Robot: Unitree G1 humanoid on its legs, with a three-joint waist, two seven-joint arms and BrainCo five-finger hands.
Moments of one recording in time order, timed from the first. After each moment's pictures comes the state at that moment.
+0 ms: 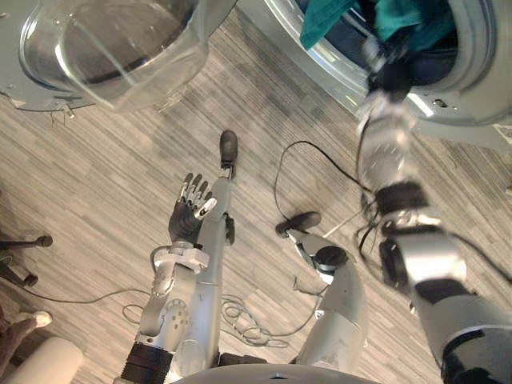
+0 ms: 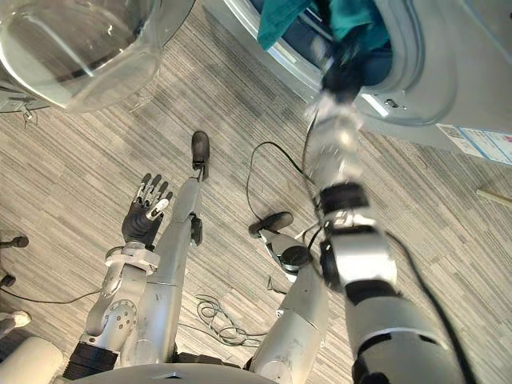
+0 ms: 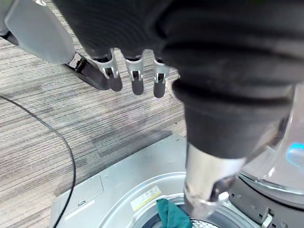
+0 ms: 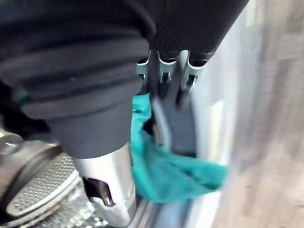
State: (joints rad) left arm 0.04 0.04 -0.19 -0.06 -0.66 -0.14 0.06; right arm -0.89 -0.37 0.04 0.65 0.92 -0.22 -0.11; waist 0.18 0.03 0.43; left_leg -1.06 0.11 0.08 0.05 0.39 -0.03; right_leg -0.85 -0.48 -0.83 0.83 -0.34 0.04
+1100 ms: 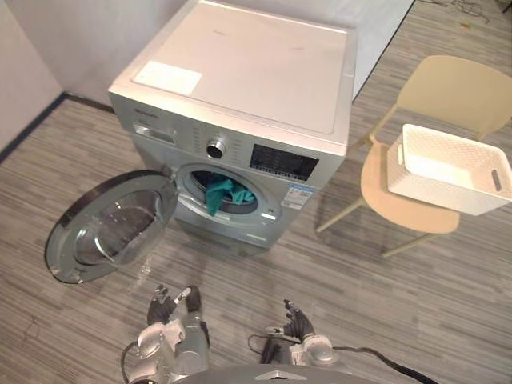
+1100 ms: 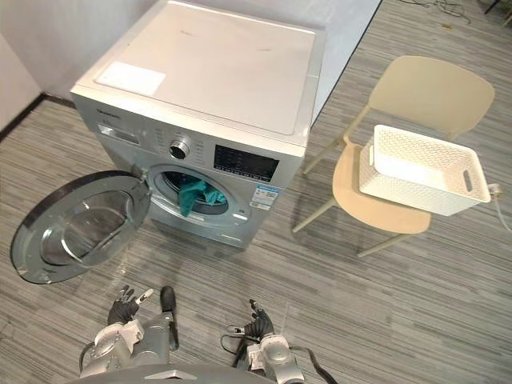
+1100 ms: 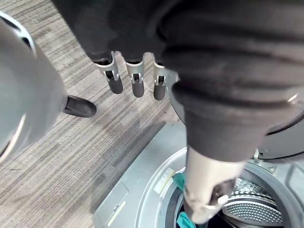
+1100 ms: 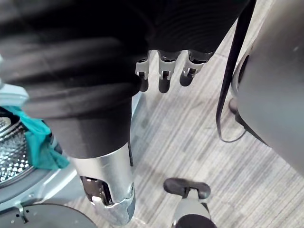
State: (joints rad) left arm 0.12 -0.03 0.11 0.73 -0.32 -0.13 0.09; right arm 0.07 -0.05 0.11 0.87 -0.05 -0.08 -0.03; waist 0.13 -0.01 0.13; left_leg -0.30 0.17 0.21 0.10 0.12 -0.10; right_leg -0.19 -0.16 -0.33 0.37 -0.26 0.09
